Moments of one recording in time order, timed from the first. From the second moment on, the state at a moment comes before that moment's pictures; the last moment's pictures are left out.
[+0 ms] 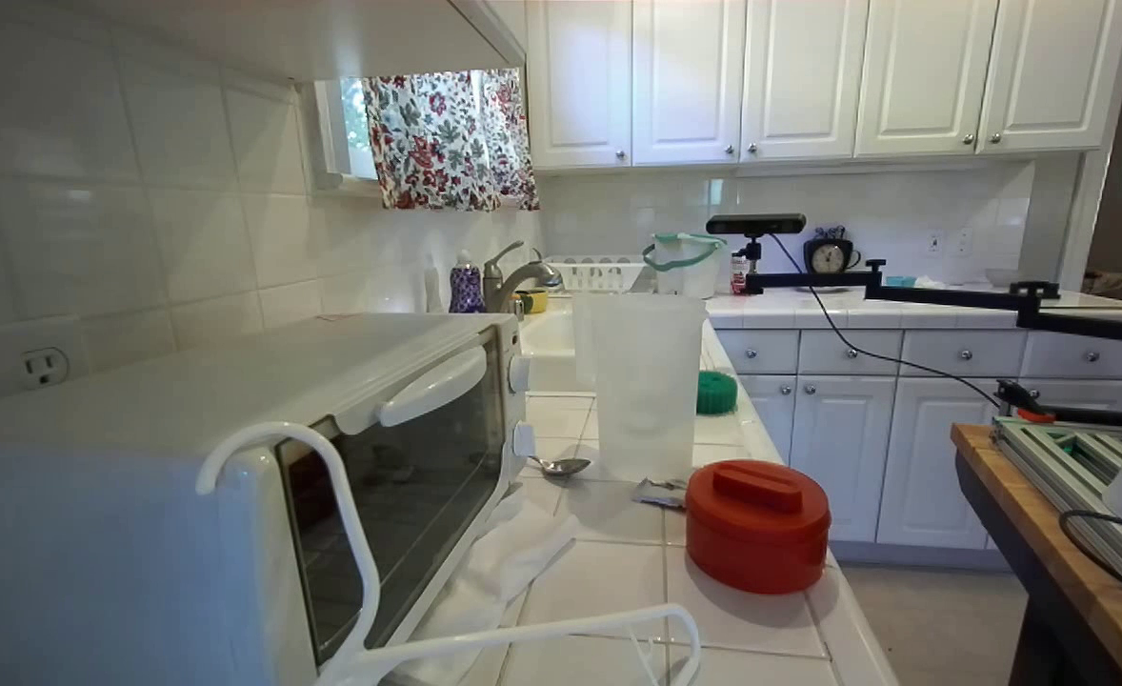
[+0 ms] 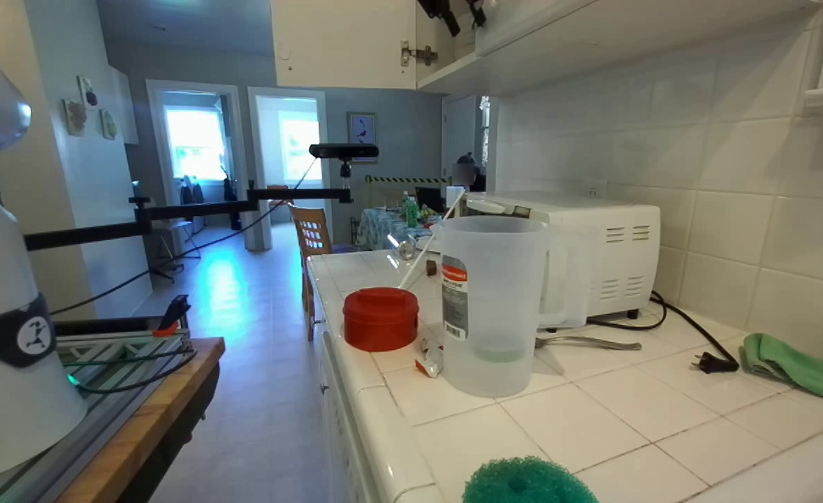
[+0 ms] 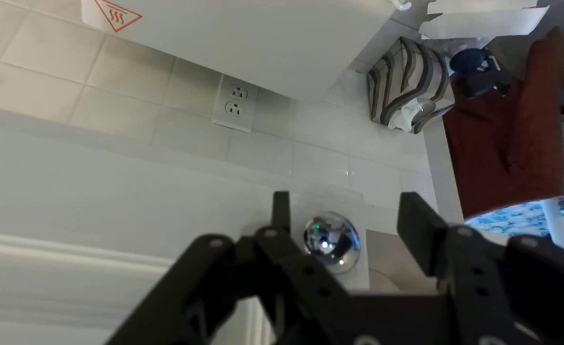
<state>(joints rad) 0.27 -0.18 0.20 -1.95 0.07 2.52 -0.15</state>
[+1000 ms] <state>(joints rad) 0.25 -0.17 0.21 -1.94 0.02 2.50 -0.14</state>
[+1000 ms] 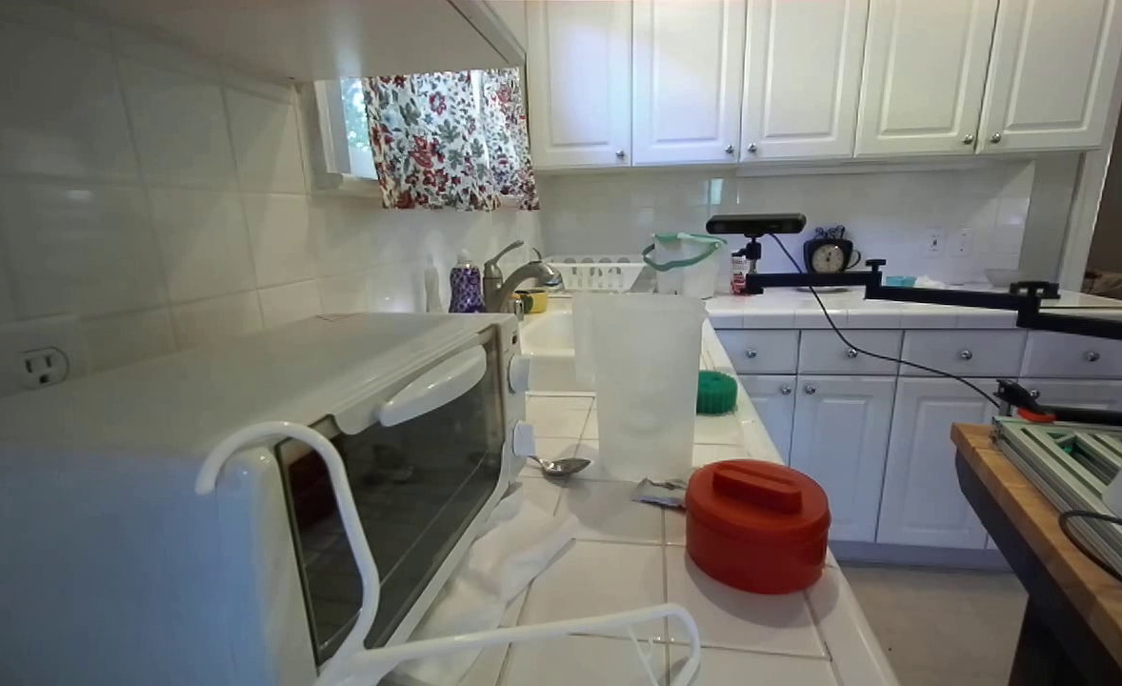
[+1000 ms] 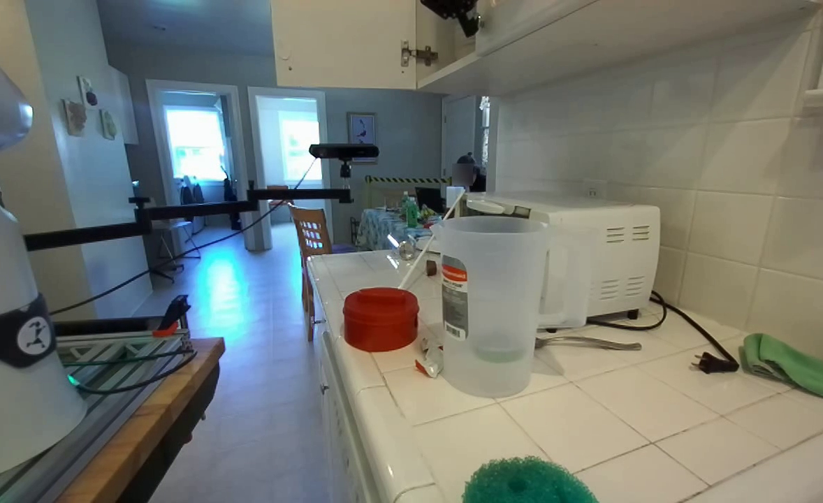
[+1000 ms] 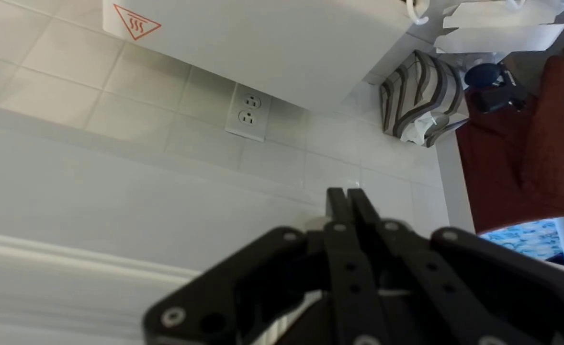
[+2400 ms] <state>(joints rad) 0.23 -0.17 0.24 -1.91 -0.07 2.51 -0.02</state>
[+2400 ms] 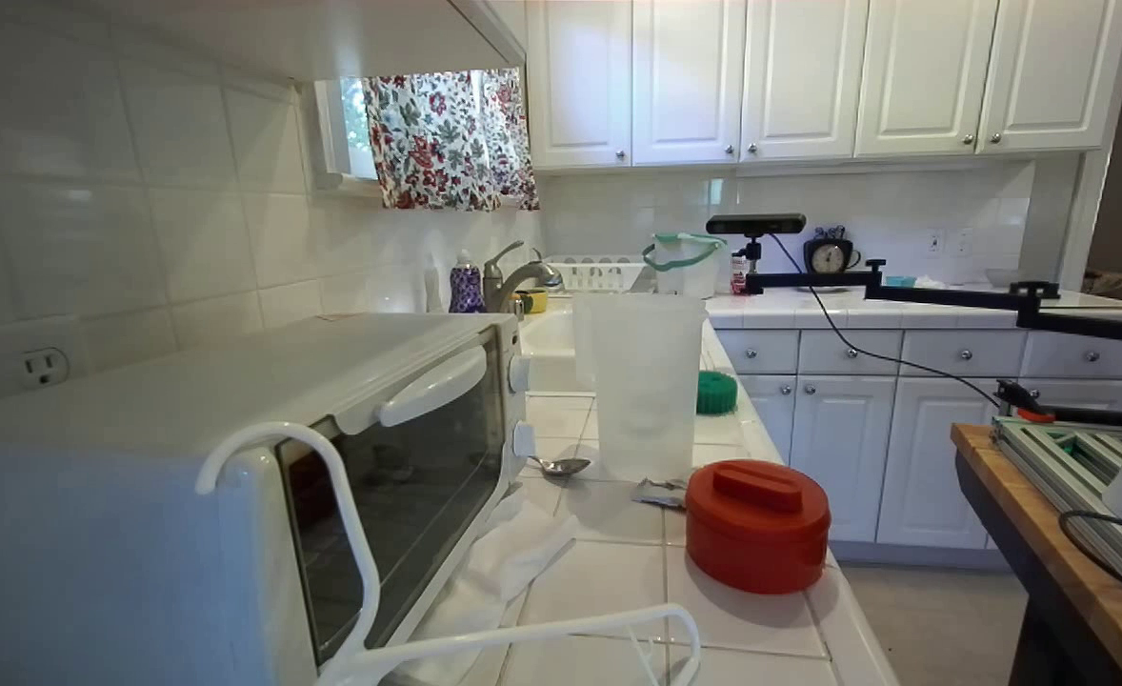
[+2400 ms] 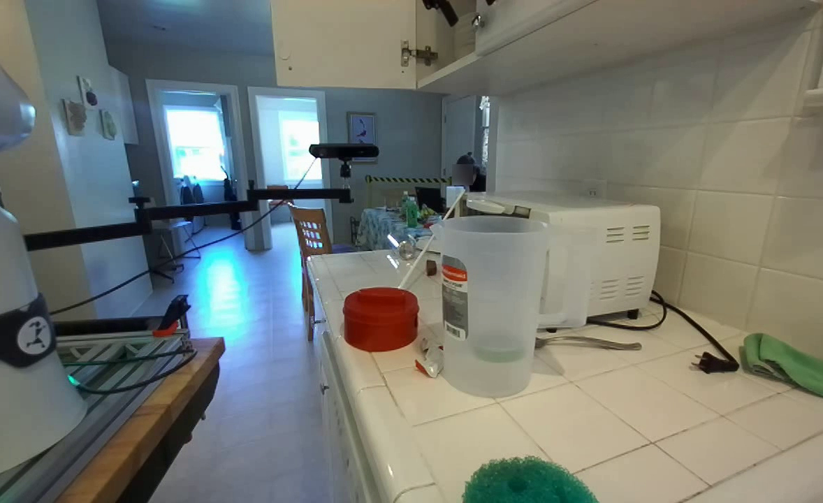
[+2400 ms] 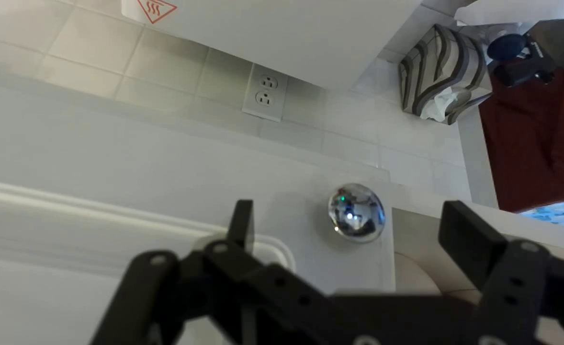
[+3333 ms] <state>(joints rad) 0.22 -0.15 0.25 -1.90 -0.08 2.51 -0.02</state>
